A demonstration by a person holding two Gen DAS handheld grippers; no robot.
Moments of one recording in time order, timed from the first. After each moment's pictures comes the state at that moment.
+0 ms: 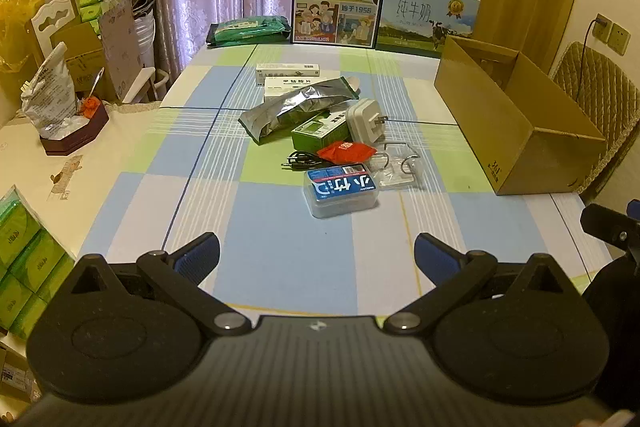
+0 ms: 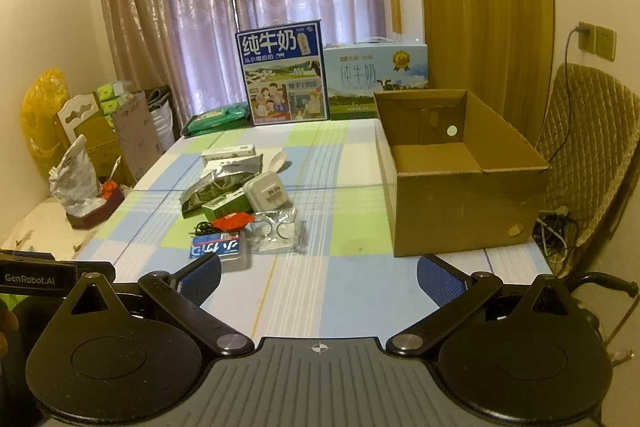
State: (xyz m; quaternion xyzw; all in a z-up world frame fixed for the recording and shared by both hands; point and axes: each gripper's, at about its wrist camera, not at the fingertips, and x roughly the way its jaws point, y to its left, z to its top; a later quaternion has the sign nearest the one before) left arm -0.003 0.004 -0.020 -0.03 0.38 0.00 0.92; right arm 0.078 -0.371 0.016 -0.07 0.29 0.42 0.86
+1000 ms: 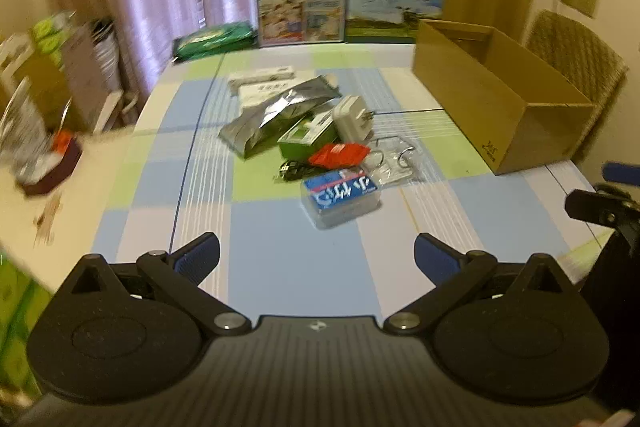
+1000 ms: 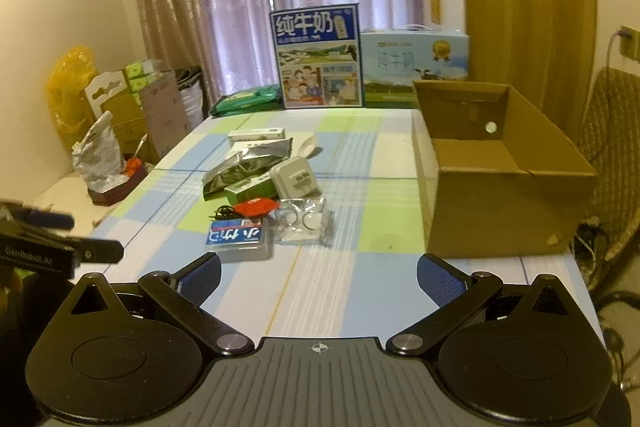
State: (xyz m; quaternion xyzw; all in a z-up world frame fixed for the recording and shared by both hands) left arm 0.025 0.029 -0.027 0.03 0.38 -0.06 0.92; right arm 0.091 -0.341 -0.003 -0.11 0.29 0.50 0.81
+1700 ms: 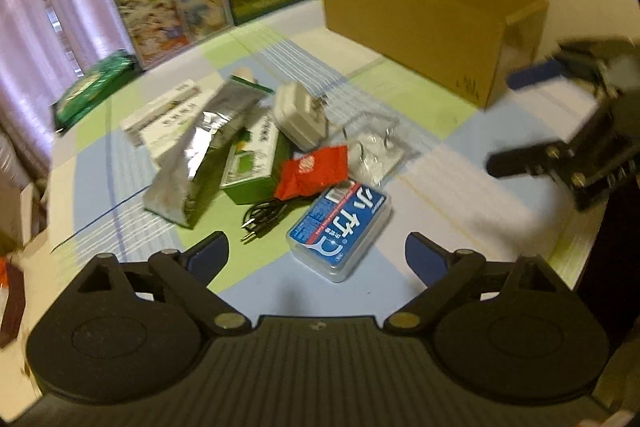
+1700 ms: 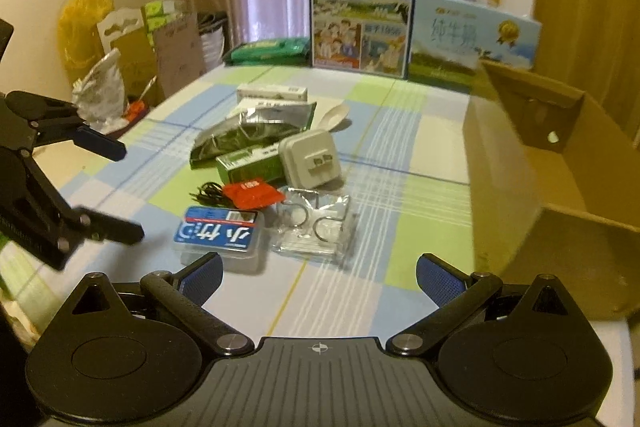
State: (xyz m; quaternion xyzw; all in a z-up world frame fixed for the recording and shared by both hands) left arm 0.152 0.034 -0.089 0.18 0.40 -0.24 0.87; right arm 0.142 -0.226 -0.073 -0.19 0.30 0.53 0.77
